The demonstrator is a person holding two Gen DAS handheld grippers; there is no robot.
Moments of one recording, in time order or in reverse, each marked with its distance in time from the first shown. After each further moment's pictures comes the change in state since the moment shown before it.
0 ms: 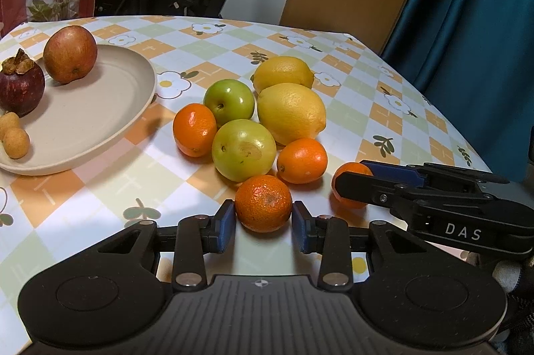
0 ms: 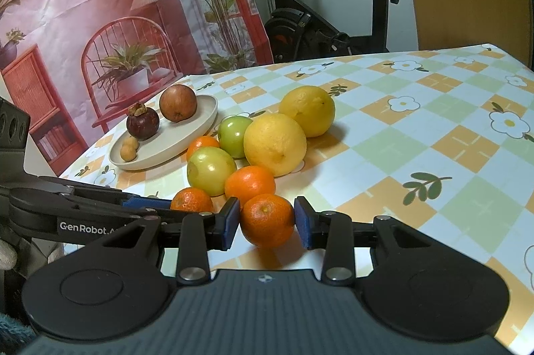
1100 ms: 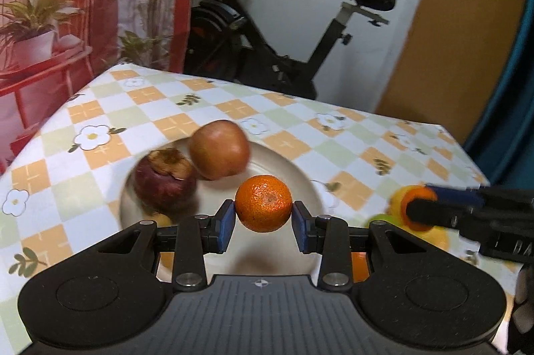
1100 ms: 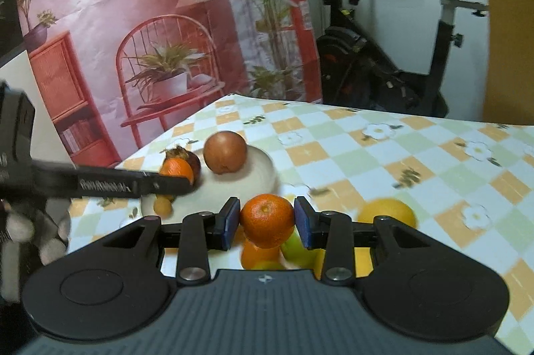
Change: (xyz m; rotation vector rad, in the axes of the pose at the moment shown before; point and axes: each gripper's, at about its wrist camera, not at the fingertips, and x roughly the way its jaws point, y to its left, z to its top) left arm -0.044 0.098 0.070 -0.154 -0.173 0.245; right arm 0.061 0.057 0.099 -0.161 0.007 0.114
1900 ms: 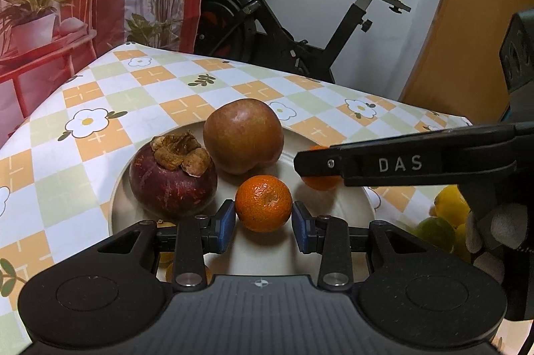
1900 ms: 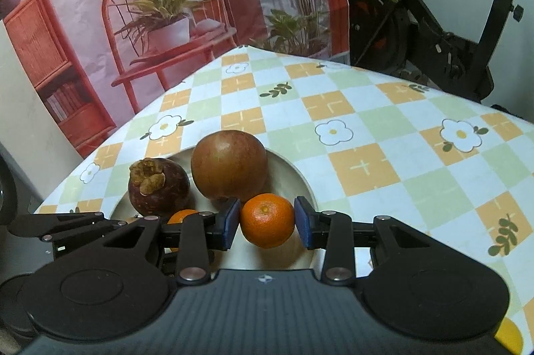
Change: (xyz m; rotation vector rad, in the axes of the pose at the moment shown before) left arm 0.034 0.019 0.000 -0.013 0.038 0.025; right arm 0.160 0.014 0.050 -0.032 0.229 0.034
